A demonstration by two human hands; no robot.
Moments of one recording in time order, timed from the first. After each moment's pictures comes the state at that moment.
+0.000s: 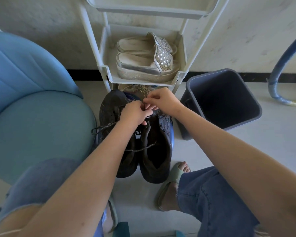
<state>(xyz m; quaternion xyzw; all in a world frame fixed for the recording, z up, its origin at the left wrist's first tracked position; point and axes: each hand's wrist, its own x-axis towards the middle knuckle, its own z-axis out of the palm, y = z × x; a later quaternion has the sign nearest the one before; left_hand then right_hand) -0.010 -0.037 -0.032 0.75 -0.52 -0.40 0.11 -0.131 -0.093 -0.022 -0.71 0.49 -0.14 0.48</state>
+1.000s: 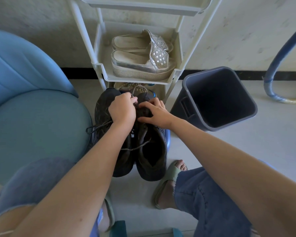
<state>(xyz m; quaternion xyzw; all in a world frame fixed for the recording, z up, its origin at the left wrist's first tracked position) -0.010 -0.037 -0.030 0.84 -0.48 -0.20 0.16 -0.144 -0.071 -0.066 -0.80 0.48 0.03 0.37</state>
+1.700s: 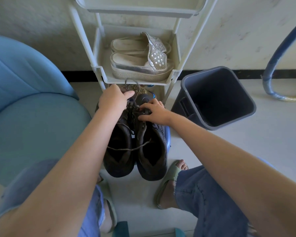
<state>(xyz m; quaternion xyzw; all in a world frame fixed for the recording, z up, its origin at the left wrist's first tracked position) 0.015 -0.044 0.015 0.82 -0.46 -0.29 0.16 -0.138 -0.076 -0.052 -0.76 0.49 0.06 0.42</state>
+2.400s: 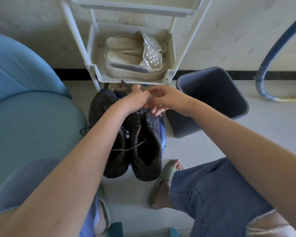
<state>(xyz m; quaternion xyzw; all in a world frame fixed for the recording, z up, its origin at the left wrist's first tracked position) -0.029 -0.062 0.010 0.69 -0.45 -0.54 0.16 -0.171 -0.090 0.016 -0.63 0.47 -0.06 0.62</state>
